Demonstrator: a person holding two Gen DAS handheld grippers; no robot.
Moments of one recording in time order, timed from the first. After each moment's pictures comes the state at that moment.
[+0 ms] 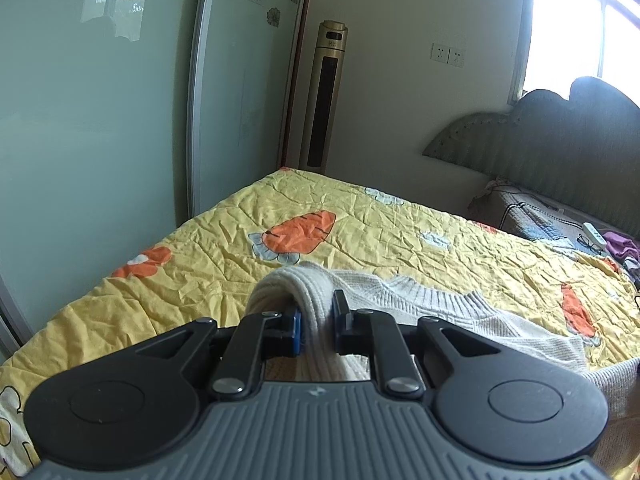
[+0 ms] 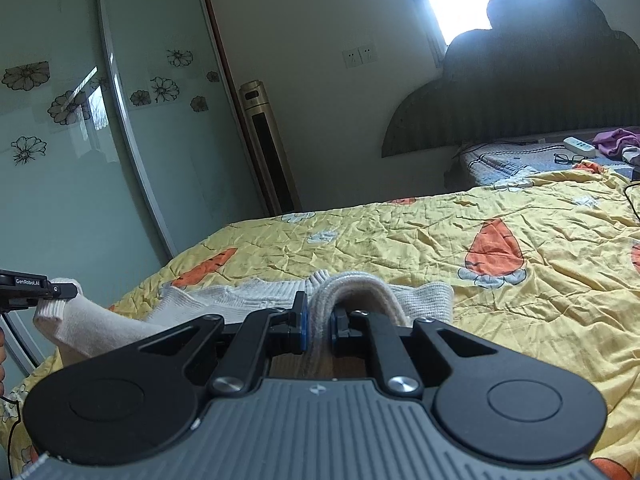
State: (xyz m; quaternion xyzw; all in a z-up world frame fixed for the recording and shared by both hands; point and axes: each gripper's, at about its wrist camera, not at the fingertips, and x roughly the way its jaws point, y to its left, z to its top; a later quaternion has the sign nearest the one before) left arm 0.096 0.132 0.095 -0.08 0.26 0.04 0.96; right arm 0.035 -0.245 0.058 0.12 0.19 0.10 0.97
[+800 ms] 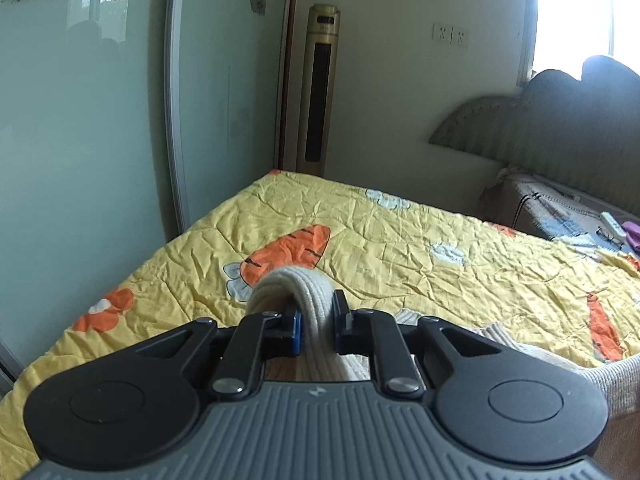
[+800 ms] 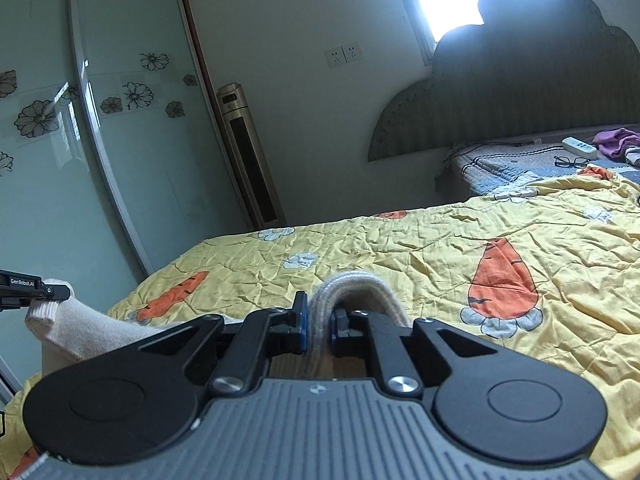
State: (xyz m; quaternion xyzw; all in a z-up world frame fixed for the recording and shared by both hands) left arm 0.212 0.111 0.093 -0.05 0.29 0.05 0.96; right arm 0.139 -0.258 0.049 0.13 0.20 0.08 0.97
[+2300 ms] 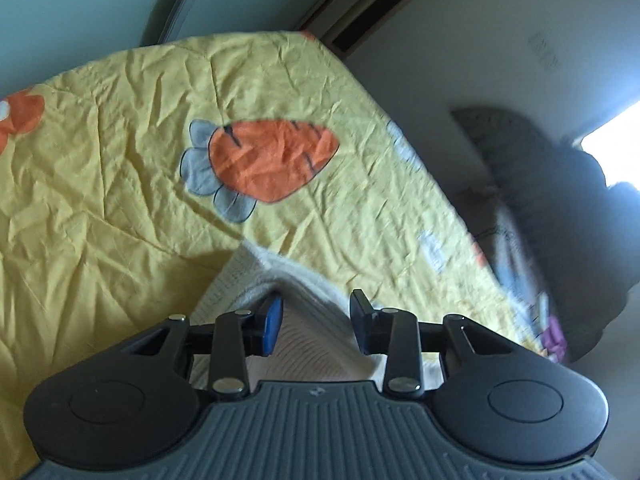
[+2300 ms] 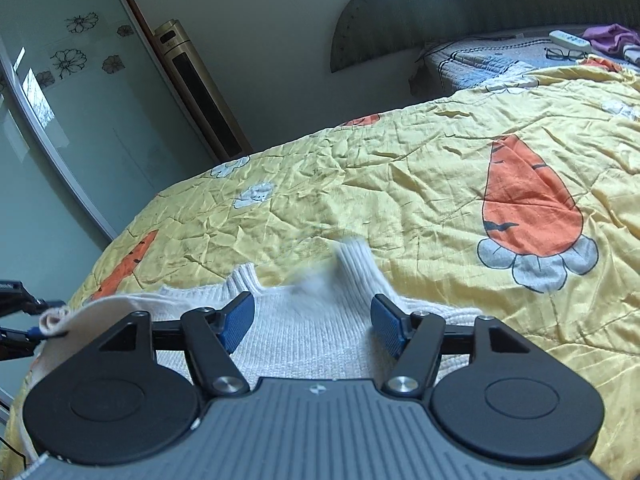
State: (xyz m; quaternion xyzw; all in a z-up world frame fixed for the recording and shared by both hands) left arm 0.311 0.200 0.019 -0.37 0.40 -0.01 0.83; right arm 0.239 -0.276 -0.013 0.19 0.31 0.05 0.93
